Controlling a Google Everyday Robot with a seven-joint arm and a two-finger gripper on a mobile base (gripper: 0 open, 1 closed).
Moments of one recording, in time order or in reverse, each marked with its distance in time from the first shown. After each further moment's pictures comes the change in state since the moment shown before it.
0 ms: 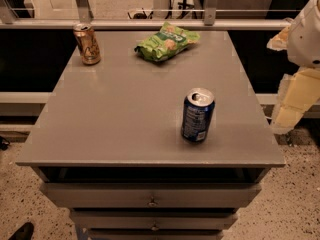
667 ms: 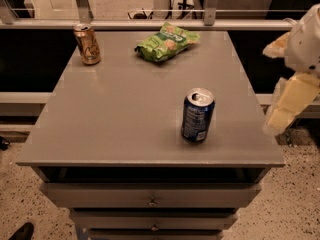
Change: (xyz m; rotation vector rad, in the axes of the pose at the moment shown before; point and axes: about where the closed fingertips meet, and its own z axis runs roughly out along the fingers) arm -0.001 -0.003 0.017 -0.033 -0.095 0.042
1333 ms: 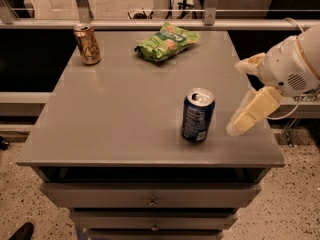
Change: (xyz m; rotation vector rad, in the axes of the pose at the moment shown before) arm -0.039 -0.001 0.055 -0.093 -0.352 0.087
